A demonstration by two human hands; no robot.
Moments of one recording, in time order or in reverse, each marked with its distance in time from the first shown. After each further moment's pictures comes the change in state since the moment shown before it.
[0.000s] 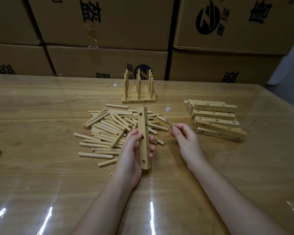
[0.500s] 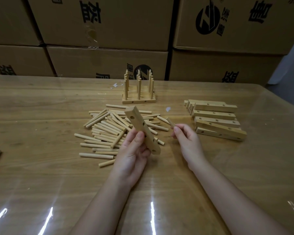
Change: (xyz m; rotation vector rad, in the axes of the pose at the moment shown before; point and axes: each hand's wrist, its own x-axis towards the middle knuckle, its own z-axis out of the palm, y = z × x) left_hand -0.004 0.004 0.000 -0.089 -0.137 0.071; right_hand -0.001 -0.003 0.000 -0.004 0.018 0.007
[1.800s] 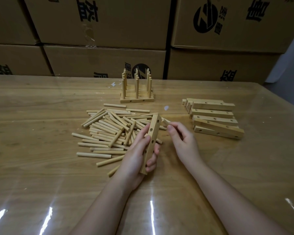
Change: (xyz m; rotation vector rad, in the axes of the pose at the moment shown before) left_hand 0.000 -0.009 0.000 0.248 -0.117 -0.202; right_hand -0.008 -0.003 0.002 -0.052 -0.055 -0.276
